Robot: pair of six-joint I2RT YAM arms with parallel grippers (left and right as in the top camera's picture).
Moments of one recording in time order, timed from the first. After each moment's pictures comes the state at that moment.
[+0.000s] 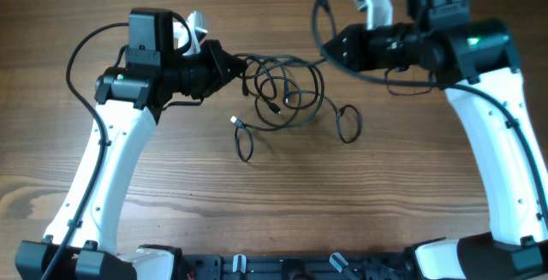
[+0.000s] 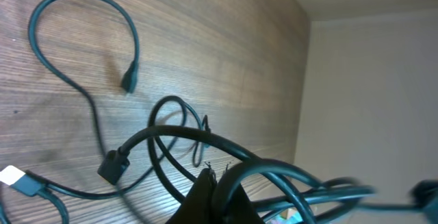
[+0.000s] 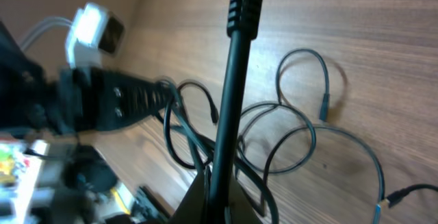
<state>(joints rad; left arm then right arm) -0.14 1.47 1.29 -0.69 0.66 -0.68 0.23 1.58 1.77 -1.09 -0.66 0.25</state>
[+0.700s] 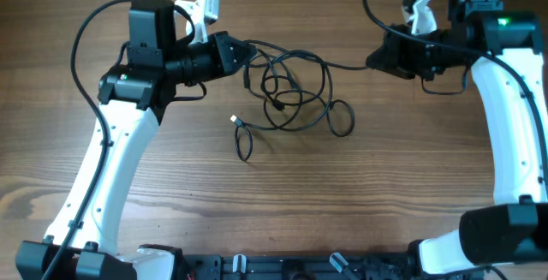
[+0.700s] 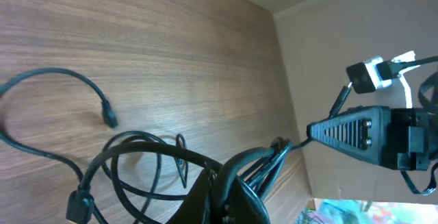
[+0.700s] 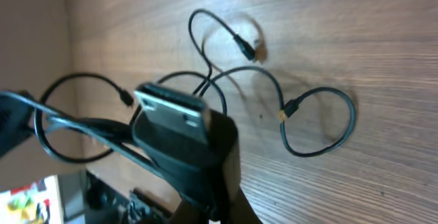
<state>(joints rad) -0.16 1.46 1.30 -0.52 0.73 -0.51 0.01 1.67 1.70 -1.26 -0.64 0.20</state>
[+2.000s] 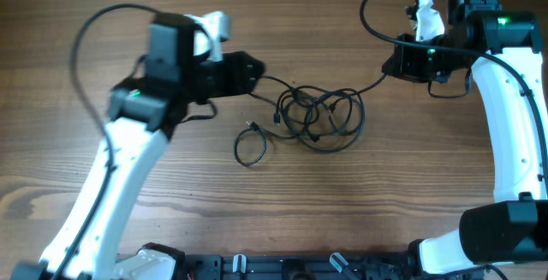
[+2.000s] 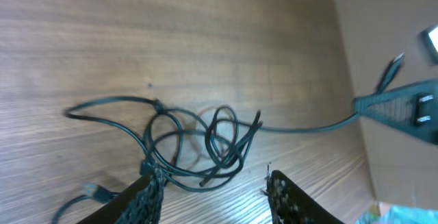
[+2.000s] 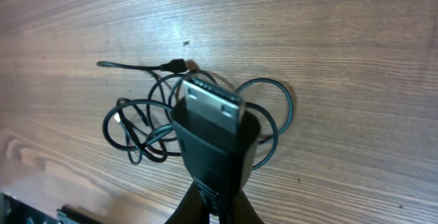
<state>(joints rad) -0.31 1.40 1.30 -0.68 0.44 -0.47 0.01 1.67 1.69 -1.28 -0.41 0.12</state>
